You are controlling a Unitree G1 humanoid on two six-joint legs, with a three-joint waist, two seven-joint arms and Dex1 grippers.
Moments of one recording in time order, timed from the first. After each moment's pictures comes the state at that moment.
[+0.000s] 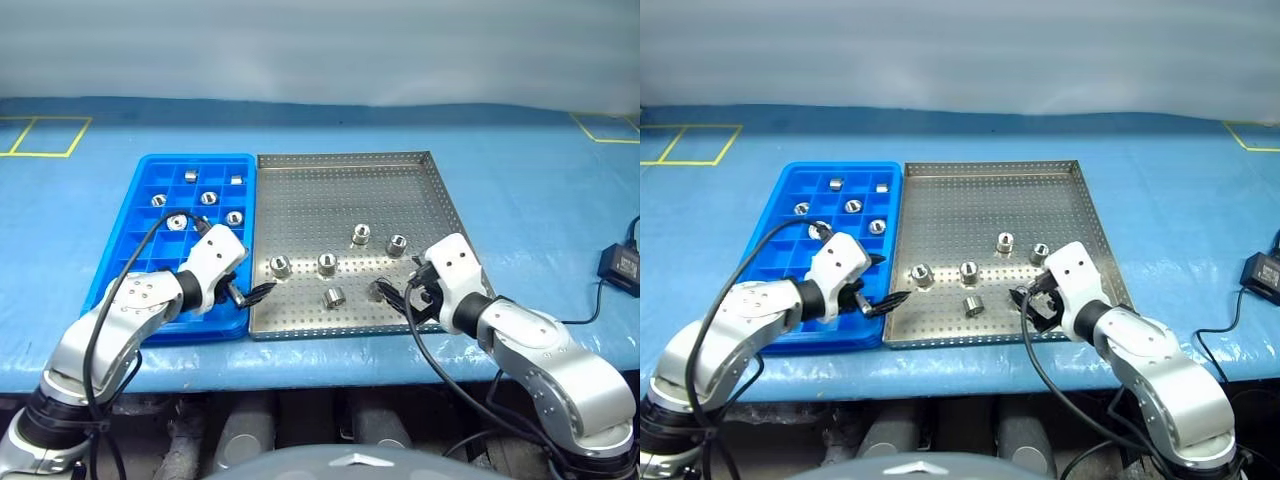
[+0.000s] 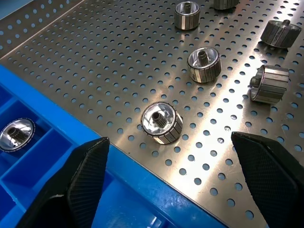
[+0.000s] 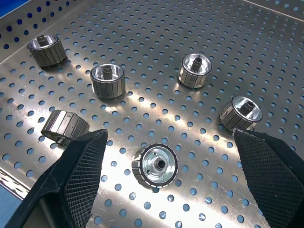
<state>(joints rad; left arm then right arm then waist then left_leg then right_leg) -0.14 0.73 -0.09 -0.60 -0.34 0.89 -0.58 0.00 -0.52 -0.05 -0.84 0.38 1.12 0.34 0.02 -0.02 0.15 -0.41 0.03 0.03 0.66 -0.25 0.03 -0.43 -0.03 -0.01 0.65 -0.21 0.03</state>
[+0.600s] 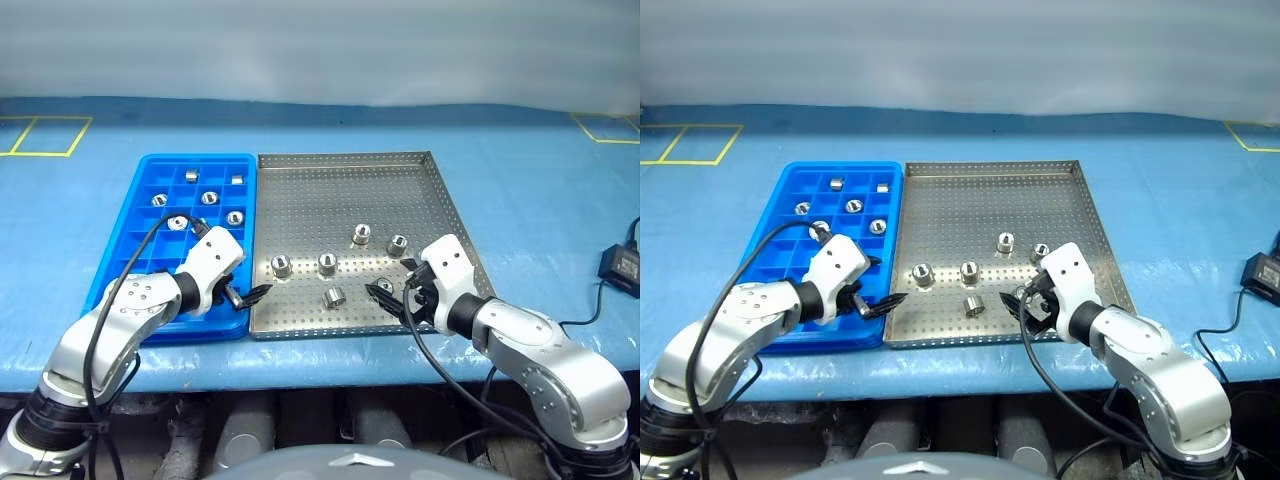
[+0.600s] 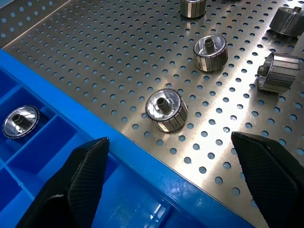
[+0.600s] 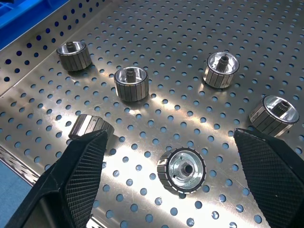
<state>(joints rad) -0.13 0.73 -0.09 -0.60 -0.34 0.90 -0.59 -0.01 -0.50 -0.06 -0.80 0.47 1.12 0.37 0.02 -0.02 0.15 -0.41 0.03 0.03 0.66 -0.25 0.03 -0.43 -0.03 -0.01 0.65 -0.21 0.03</state>
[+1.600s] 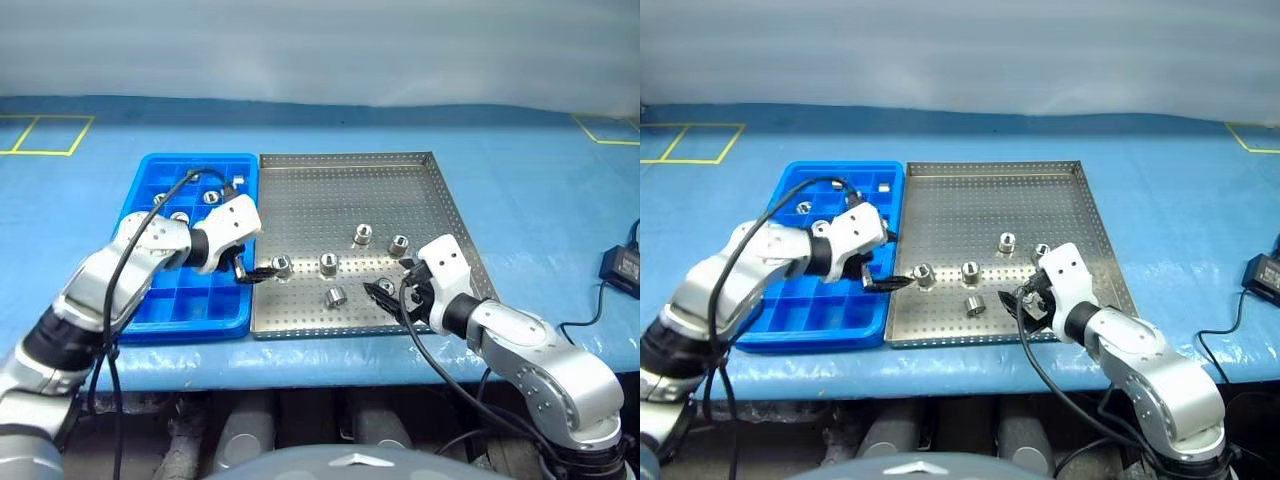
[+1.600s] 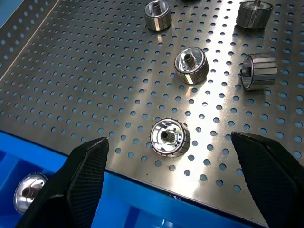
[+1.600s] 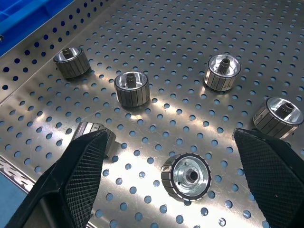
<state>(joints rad) -0.61 0.83 -0.38 -0.24 -0.22 0.74 -0.97 -0.01 -0.47 -0.04 -0.79 0.48 1.12 0.30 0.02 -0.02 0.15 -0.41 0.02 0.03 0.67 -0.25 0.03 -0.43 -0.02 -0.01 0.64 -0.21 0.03</state>
